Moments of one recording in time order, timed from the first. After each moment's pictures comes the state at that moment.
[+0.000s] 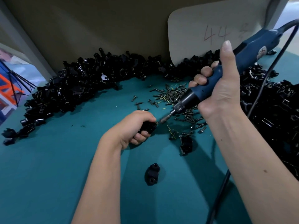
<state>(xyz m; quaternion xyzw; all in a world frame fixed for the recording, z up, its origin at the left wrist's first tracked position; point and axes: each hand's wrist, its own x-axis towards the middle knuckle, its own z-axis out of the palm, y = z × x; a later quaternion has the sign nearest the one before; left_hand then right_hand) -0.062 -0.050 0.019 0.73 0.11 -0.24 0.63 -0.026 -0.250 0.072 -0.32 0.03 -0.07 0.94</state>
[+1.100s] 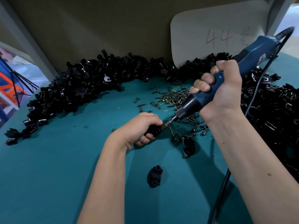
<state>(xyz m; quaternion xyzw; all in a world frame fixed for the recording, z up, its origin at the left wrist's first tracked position) -0.059 -0.053 0.015 0.76 0.05 -0.25 0.60 -0.025 -0.247 0.070 -0.32 0.01 -0.04 0.95</state>
